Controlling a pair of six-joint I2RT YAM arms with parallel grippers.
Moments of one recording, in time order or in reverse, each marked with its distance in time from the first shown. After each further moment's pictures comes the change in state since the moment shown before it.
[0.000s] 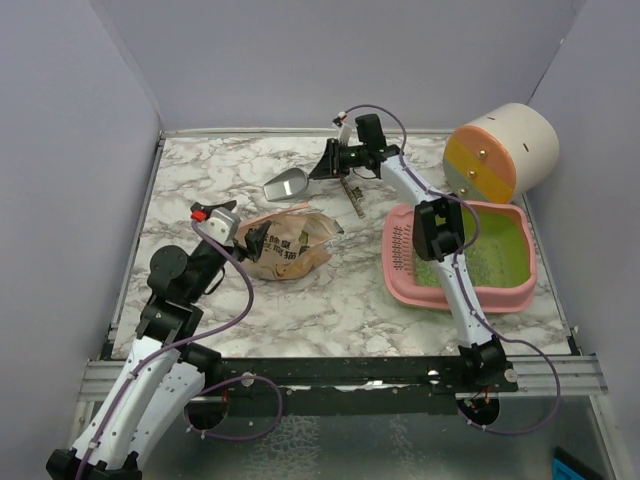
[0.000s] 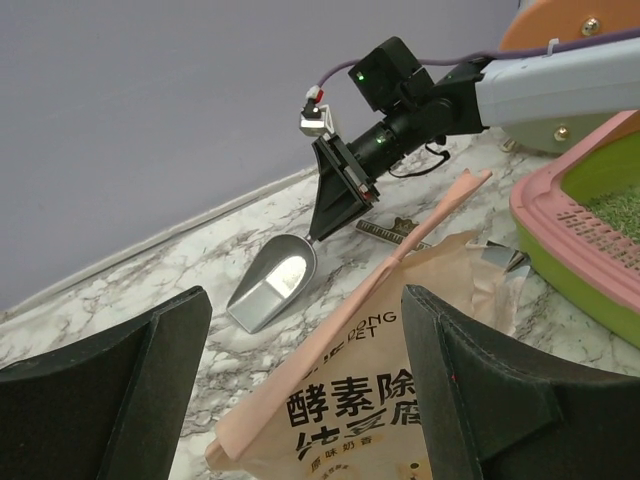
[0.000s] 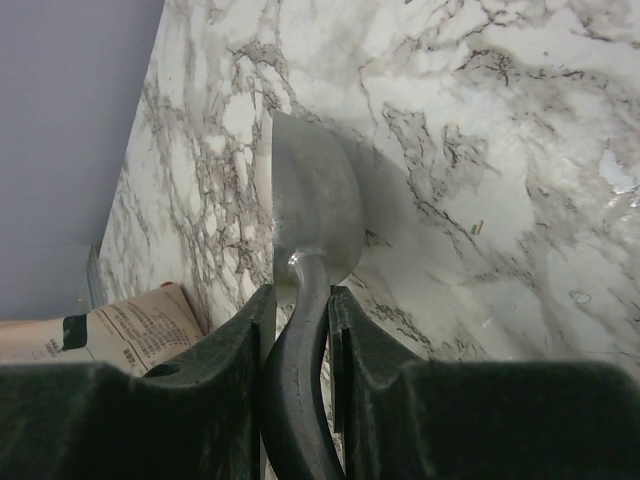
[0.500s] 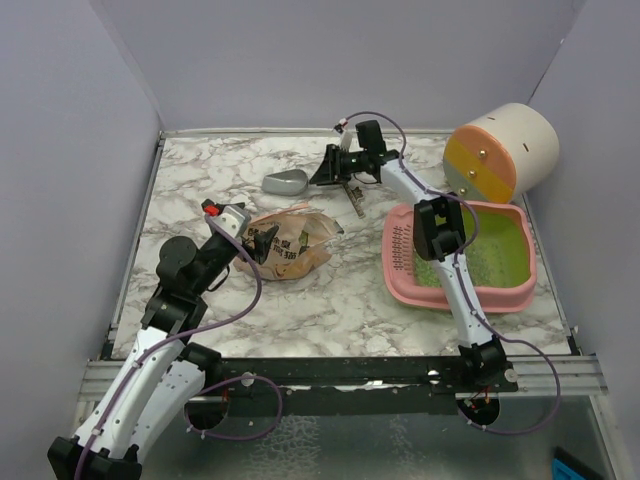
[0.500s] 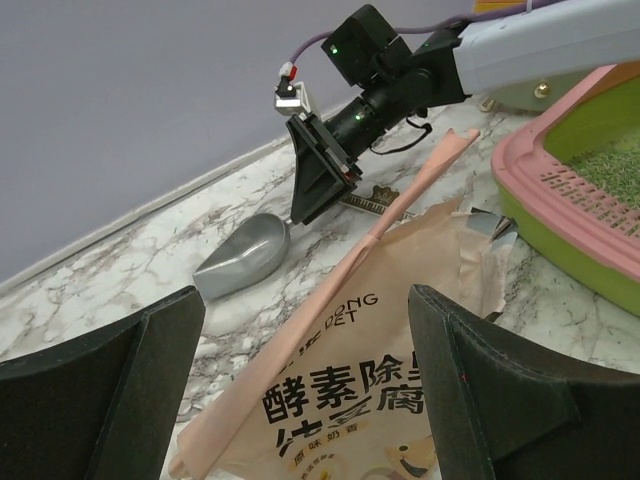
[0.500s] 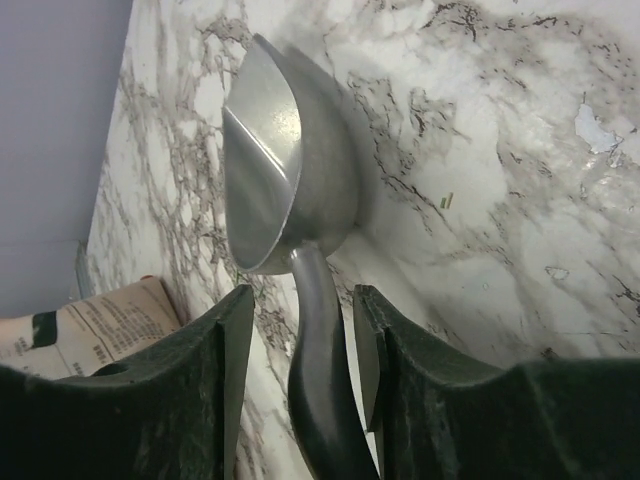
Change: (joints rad) left arm 0.000 0.059 0.002 -0.014 0.070 0.017; right arm -0.006 -0.008 -0.069 0.033 0.005 0.000
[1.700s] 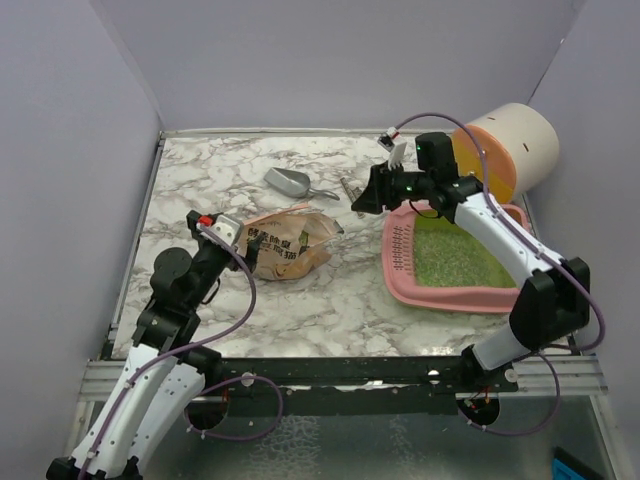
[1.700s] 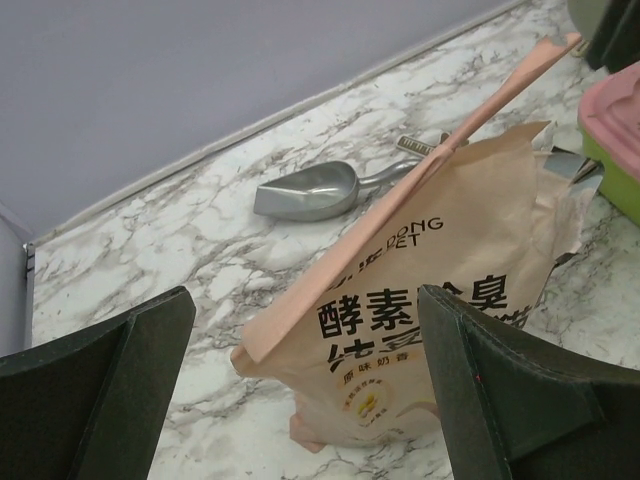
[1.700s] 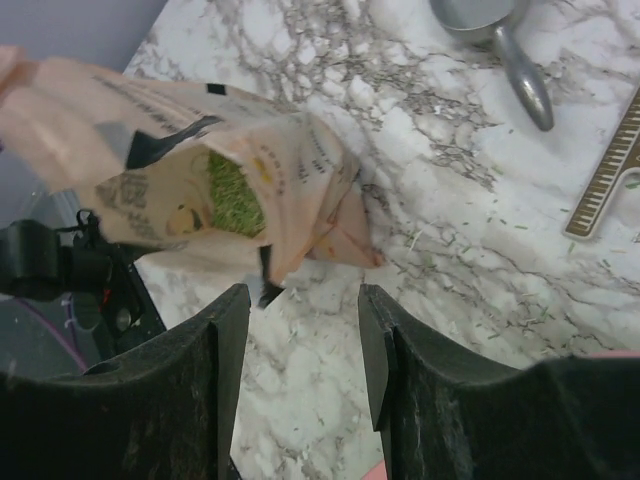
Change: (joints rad) left arm 0.000 -0.125 -0.007 -0.182 -0.172 0.066; right arm -0.003 -1.108 -1.050 -0.035 0.180 -0.270
